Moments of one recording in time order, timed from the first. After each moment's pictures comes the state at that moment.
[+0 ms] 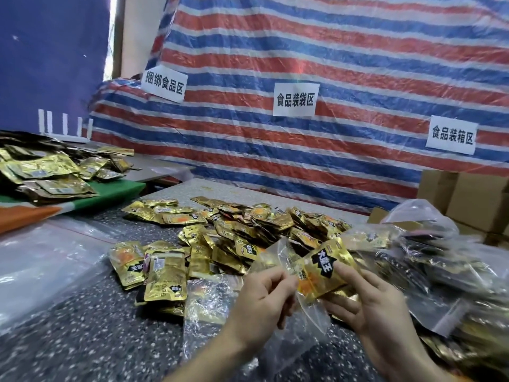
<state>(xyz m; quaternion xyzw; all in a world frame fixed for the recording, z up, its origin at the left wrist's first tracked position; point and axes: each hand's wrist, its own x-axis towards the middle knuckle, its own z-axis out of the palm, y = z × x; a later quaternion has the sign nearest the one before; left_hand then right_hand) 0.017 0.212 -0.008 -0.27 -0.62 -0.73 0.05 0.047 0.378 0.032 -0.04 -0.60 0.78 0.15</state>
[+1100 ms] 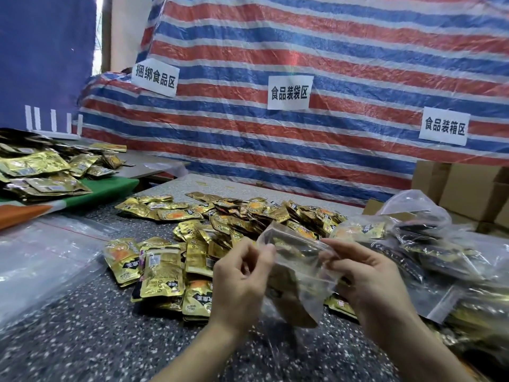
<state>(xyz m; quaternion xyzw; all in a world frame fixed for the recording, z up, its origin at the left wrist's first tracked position) 0.009 0.207 -0.004 -0.23 -0.60 -0.71 0.27 0.041 0.380 0.049 0.02 -0.67 0.73 0.15</state>
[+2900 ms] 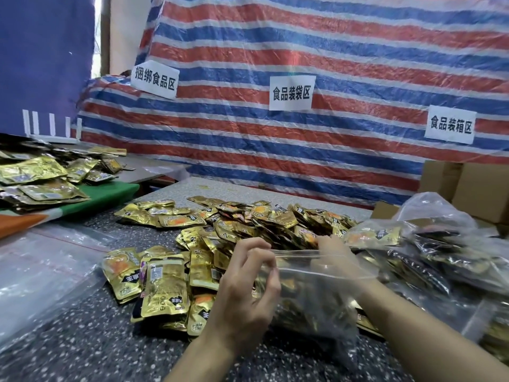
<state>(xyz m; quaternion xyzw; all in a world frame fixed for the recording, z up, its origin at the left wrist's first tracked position) -0.031 0.190 -0.023 -0.34 -0.66 -0.51 0.43 -0.098 0.389 0.036 -0.04 -0.99 0.08 0.11</state>
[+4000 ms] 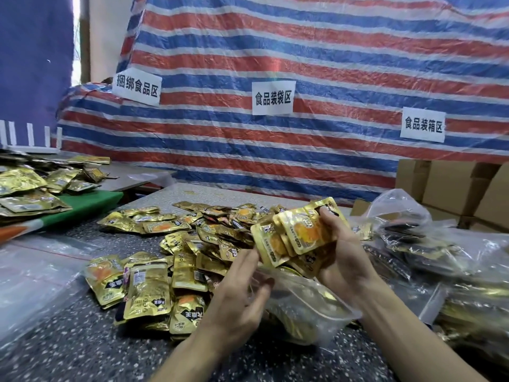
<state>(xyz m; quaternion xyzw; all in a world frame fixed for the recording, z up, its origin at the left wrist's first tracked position) -0.019 0.203 -0.028 -0.37 -0.73 -0.48 0.32 -0.006 0.372 0.071 0.06 -0.52 0.85 0.07</state>
